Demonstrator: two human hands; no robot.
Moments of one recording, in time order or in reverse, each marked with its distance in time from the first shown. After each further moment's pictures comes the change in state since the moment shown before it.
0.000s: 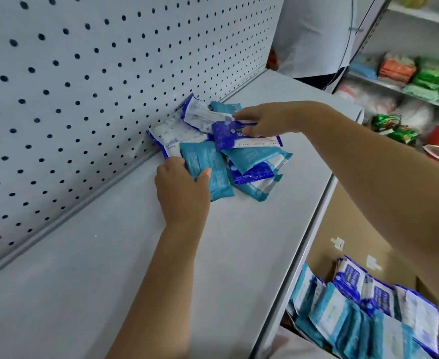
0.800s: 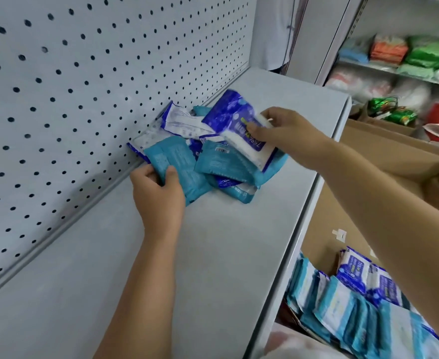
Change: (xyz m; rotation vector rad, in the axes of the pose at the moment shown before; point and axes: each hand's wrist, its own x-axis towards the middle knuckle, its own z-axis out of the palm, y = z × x) left_hand 0.004 0.002 -0.004 -0.419 0.077 -0.101; right_hand -0.068 0.032 0.048 0.951 0.445 0.042
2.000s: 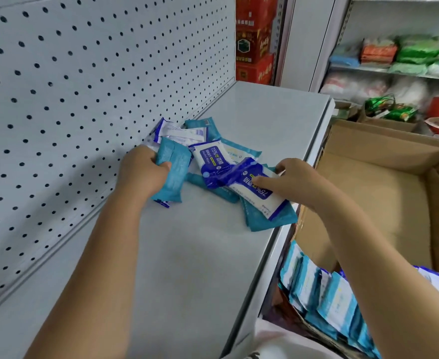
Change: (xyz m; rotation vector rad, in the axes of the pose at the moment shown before) left_hand 0.040 0.057 -0.015 0.750 -0.362 0.286; right_hand -0.086 0.036 0.000 -0.265 0.047 0.322
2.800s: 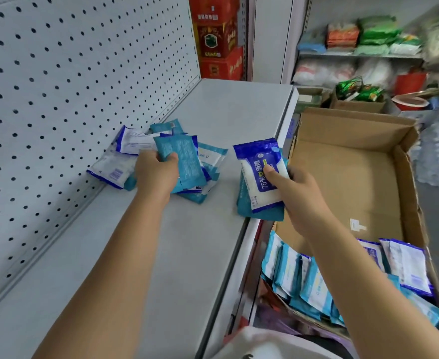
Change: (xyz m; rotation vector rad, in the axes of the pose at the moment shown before) left_hand -0.015 0.077 0.062 -0.565 0.006 -0.177; right_hand -0.026 0.065 0.006 0.981 0.221 0.043
